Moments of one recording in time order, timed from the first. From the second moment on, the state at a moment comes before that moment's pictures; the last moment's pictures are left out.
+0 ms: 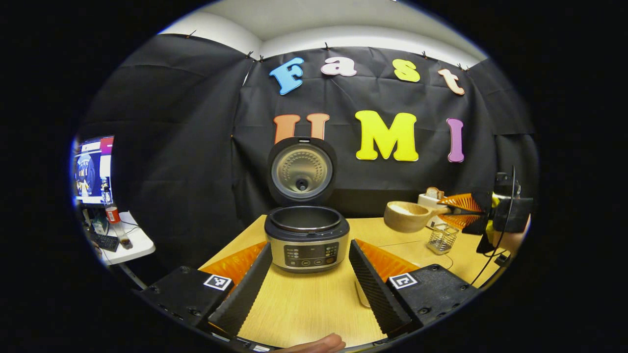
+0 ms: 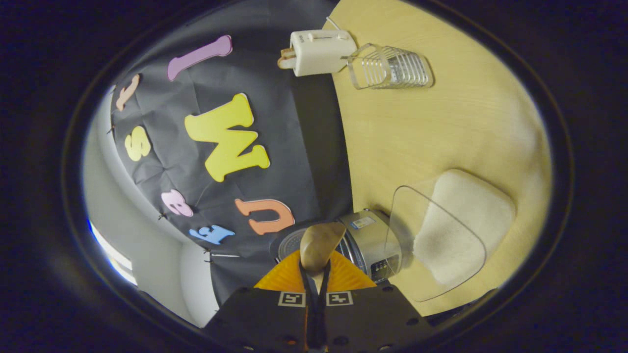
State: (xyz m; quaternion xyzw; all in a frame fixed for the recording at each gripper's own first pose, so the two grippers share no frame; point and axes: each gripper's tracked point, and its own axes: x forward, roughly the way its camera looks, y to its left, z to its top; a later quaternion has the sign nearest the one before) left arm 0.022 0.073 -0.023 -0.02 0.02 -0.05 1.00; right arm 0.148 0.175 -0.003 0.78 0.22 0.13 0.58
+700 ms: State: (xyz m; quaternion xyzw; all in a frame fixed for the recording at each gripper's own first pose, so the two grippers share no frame) left arm 0.025 0.115 -0.041 -0.02 0.04 -0.04 1.00; right arm 0.271 0.293 0.091 0.62 0.23 0.07 0.74
